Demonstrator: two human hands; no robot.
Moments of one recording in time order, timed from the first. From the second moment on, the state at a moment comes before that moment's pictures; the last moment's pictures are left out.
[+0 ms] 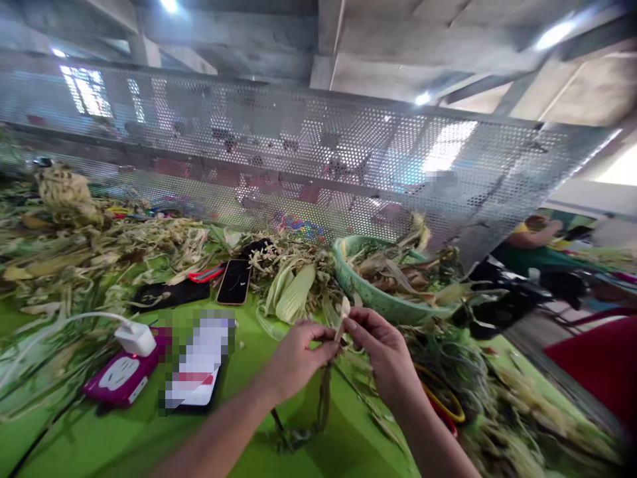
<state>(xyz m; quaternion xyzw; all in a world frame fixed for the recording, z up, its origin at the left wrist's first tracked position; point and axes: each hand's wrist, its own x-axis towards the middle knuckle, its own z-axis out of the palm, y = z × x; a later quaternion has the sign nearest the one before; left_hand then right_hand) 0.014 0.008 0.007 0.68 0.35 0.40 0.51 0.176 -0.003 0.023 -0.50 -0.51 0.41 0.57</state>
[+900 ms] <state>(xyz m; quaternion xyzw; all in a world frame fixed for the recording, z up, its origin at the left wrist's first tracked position) 0.016 0.012 0.003 0.59 0.33 0.41 0.61 0.178 -0.001 0.019 -0.52 -0.53 0.37 0.56</state>
